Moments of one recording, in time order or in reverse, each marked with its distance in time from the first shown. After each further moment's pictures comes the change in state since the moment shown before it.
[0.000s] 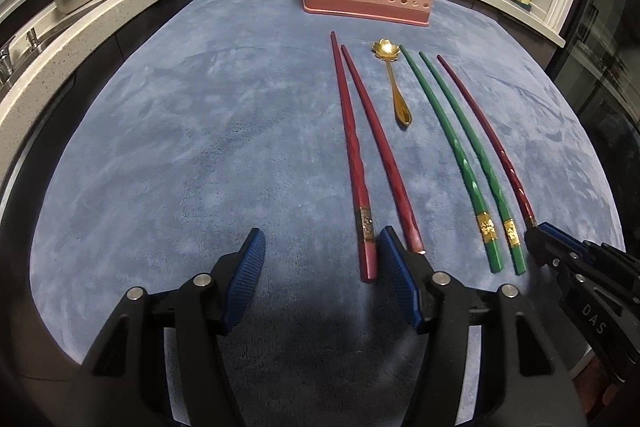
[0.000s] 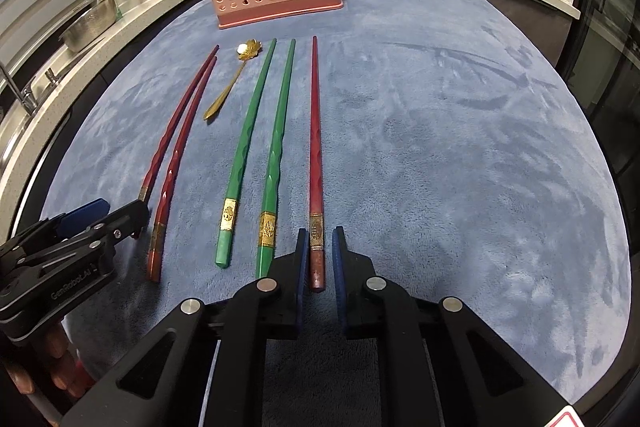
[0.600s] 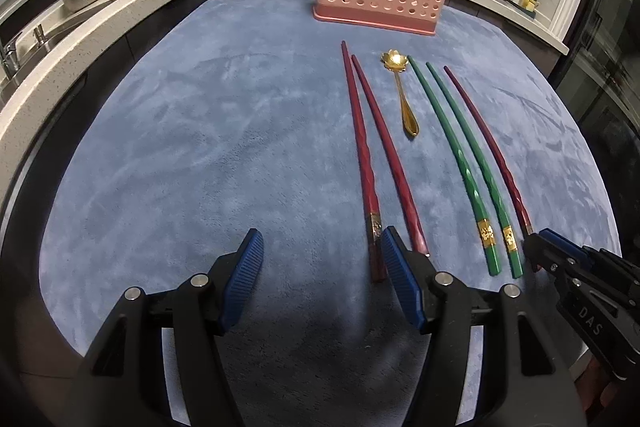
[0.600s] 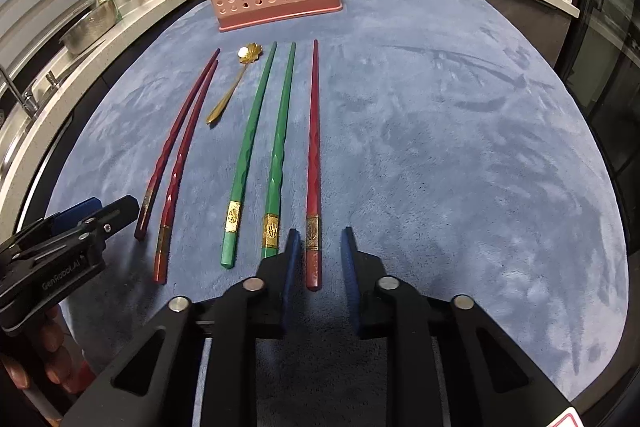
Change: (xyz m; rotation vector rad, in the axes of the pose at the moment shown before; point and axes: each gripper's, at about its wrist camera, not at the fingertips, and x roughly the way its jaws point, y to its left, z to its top) left arm -0.009 0.007 0.003 -0.017 -0.008 0.004; right arm -0.002 0.001 0.001 0.003 0.005 -0.001
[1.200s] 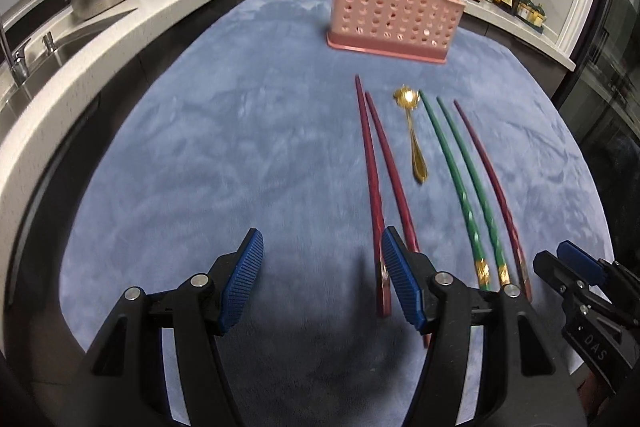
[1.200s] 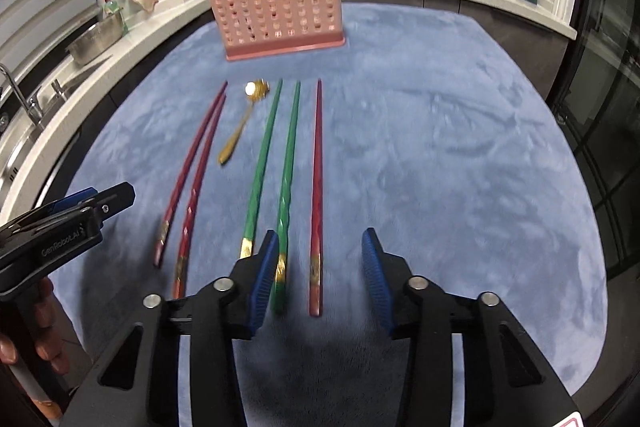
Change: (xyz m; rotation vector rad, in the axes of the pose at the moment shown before) left arm -0.012 0.008 0.023 -0.024 -0.028 0.027; right arm -0.020 0.001 0.015 -0.016 -0.053 -0.007
